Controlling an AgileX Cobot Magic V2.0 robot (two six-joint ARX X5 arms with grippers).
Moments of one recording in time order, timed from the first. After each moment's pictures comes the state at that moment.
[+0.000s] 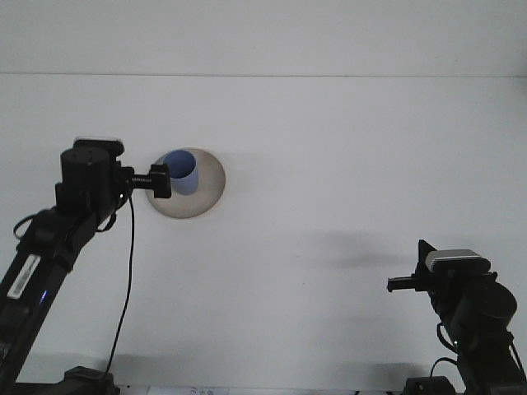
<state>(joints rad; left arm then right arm) -0.19 1.21 1.24 -0.44 -0.03 -0.12 0.05 0.50 0.68 -0.53 -0.05 0.05</state>
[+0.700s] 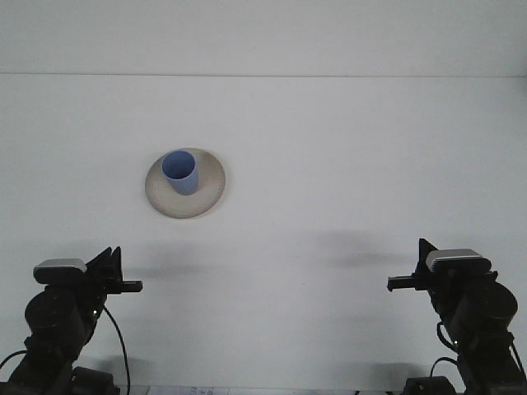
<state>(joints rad) -0.19 0.38 0.56 -0.38 -0.10 -0.22 0.05 0.50 0.68 -0.52 -0.05 0.05</state>
